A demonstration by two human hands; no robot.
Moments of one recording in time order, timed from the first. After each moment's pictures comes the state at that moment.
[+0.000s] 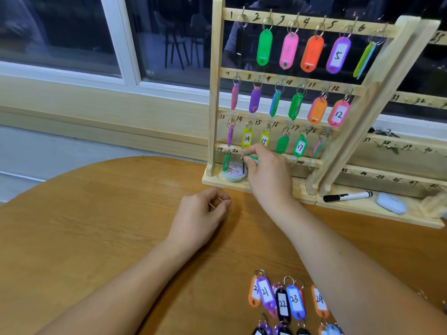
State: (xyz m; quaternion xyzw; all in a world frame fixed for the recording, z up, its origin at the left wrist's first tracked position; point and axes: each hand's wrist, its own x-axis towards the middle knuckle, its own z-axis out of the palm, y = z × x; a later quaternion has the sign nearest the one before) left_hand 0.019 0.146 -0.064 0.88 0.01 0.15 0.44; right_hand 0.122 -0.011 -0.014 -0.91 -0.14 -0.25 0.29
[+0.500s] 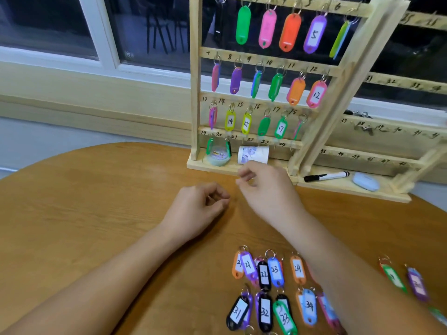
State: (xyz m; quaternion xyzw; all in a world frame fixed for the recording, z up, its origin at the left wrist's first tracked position) left_hand 0.007 0.129 -0.067 0.90 -0.07 0.09 0.41; right_hand 0.047 -0.059 -0.013 -0.93 -0.15 -0.09 0.31
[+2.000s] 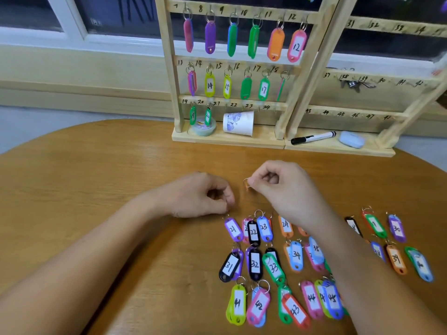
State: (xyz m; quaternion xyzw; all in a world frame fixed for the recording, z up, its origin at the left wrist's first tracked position) left_hand -0.006 0.120 -0.041 0.88 -0.25 -0.21 0.35; right_hand -0.020 -0.123 -0.024 -0.90 -0.08 0.01 0.42
